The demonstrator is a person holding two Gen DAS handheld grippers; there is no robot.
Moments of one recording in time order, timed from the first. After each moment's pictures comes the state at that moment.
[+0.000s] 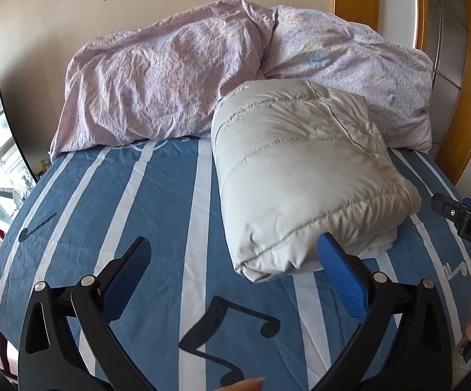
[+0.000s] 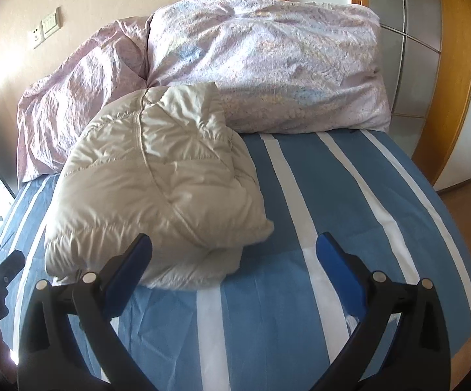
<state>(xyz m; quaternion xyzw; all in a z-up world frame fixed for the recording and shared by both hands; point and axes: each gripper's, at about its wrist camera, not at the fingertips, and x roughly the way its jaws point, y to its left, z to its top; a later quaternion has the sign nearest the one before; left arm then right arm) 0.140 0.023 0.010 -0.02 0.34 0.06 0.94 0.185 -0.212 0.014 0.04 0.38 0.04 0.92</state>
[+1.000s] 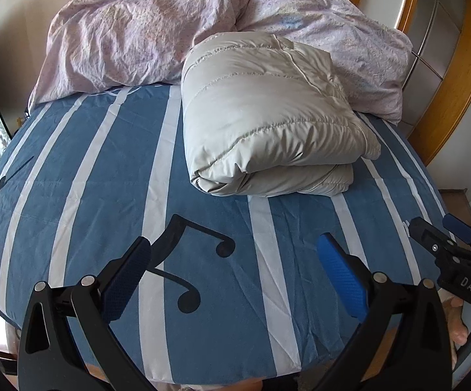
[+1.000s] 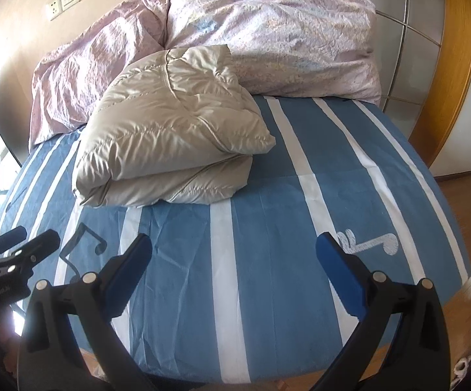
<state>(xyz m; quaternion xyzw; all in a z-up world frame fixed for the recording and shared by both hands) 0.092 0.005 -0.004 -0.07 0.42 0.01 0.91 0.095 -0.203 0.013 0.01 0.42 0.05 0.91</state>
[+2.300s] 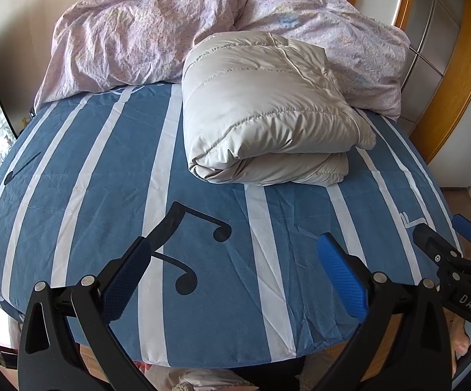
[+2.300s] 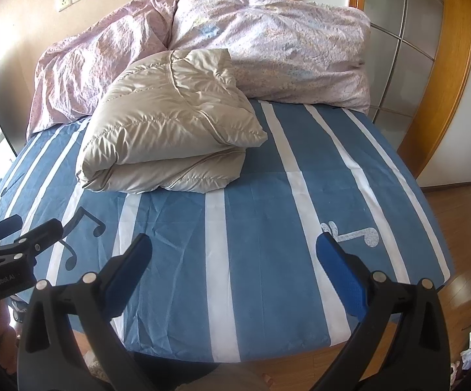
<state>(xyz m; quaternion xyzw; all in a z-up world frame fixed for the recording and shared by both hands) 0.073 -0.006 -0.002 -0.06 0.42 0.01 0.91 0.069 -0.203 0.019 -0.01 0.41 0.04 0.91</state>
